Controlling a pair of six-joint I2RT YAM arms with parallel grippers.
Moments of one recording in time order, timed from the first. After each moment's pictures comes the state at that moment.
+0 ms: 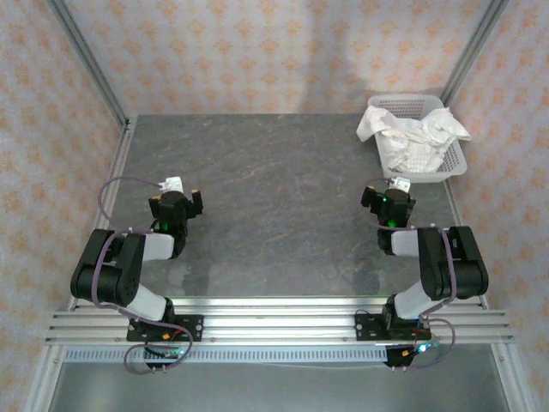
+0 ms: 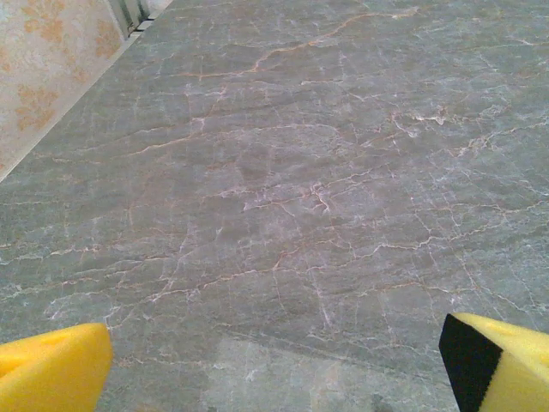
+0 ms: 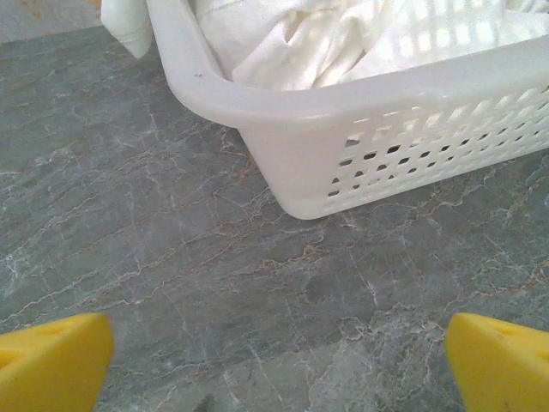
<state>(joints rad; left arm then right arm) -0.06 1.51 0.40 0.65 -0.37 -0.09 0.02 1.53 0.41 0.67 0.23 0.18</state>
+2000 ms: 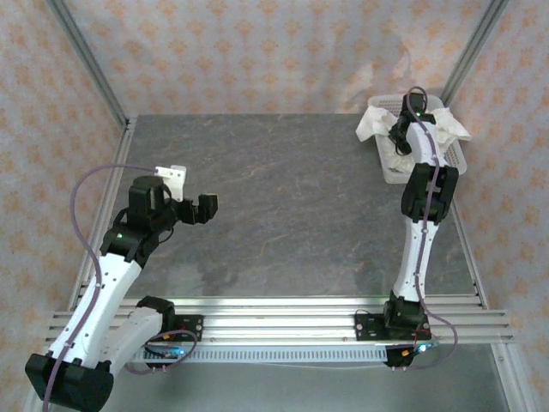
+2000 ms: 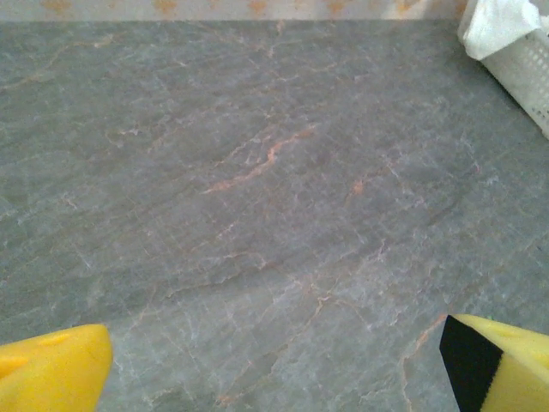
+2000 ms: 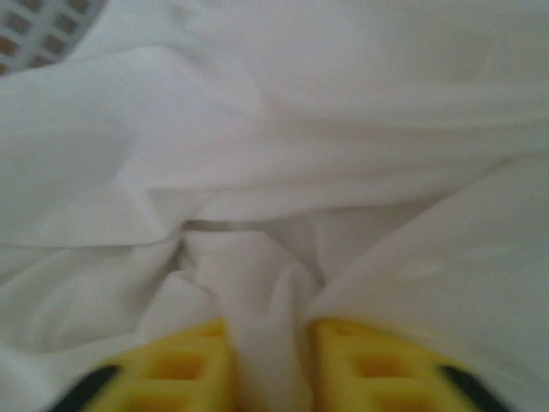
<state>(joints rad) -0.16 0.84 0.83 -0.56 0.17 -0.12 -0.15 2.45 2.28 -0.84 0.09 0.74</state>
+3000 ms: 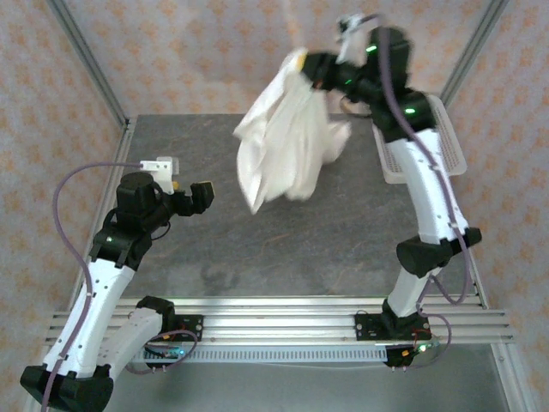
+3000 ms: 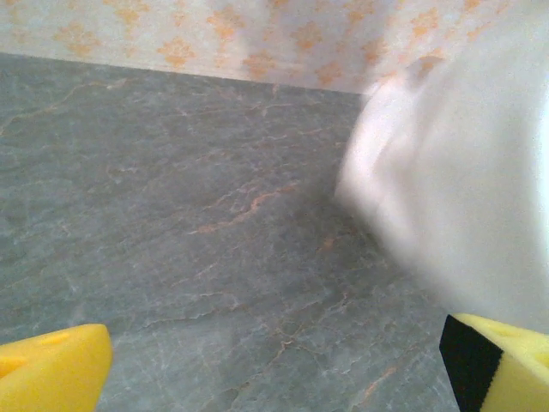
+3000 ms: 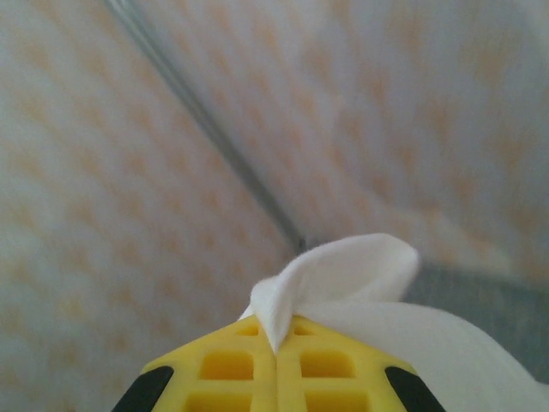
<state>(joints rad) -0.16 0.81 0.92 -0.57 0.14 -0.27 0.45 1.78 2.25 -0.75 -0.42 0.43</state>
